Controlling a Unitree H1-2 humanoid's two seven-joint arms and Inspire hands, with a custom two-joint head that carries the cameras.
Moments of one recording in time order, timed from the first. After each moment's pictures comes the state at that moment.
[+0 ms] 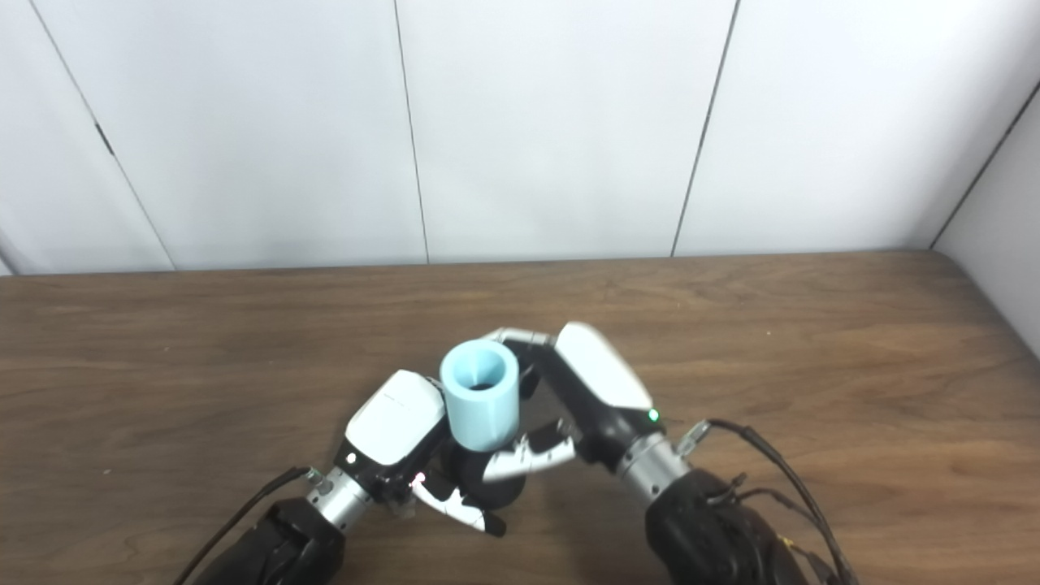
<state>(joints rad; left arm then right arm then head) -0.33 0.24 -0.54 0.23 1.00 -0.27 0.23 -0.14 -0.22 0.30 -0.48 -0.53 0.30 0.31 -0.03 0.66</state>
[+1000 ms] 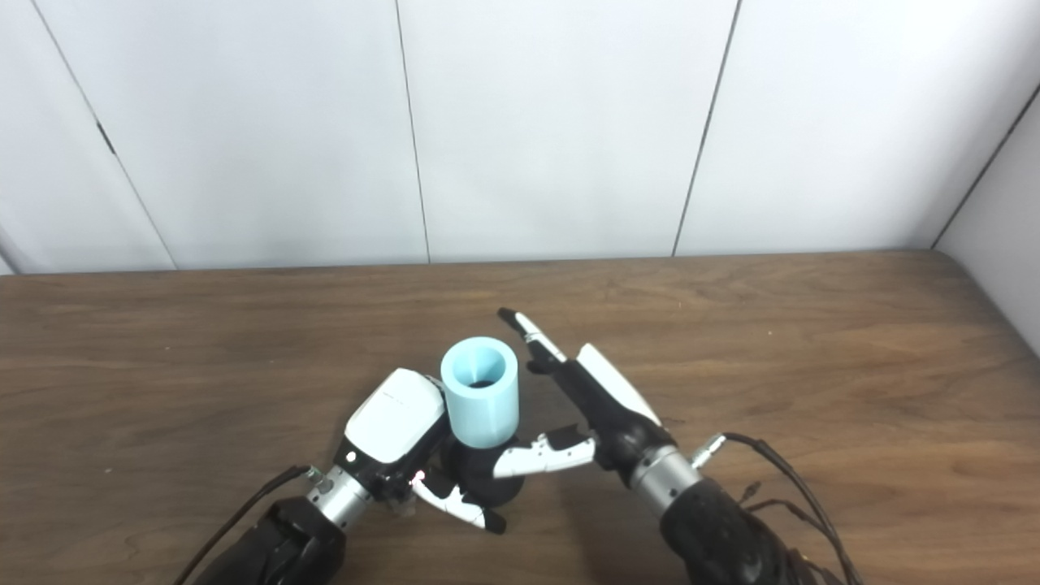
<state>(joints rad) -0.33 0.24 -0.54 0.23 1.00 -0.26 0.23 -0.12 -0.20 0.18 -0.47 -0.37 0.38 0.31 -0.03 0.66</state>
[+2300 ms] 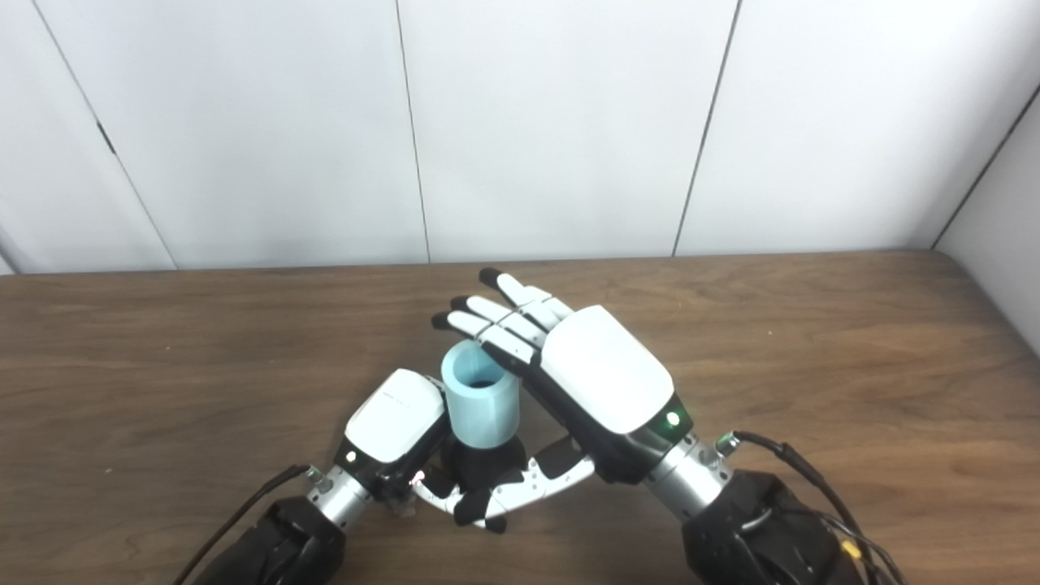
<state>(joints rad) -0.33 0.24 -0.54 0.24 0.98 -0.28 0.22 -0.16 -0.29 0.24 -0.63 -0.85 -0.10 0.35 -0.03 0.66</state>
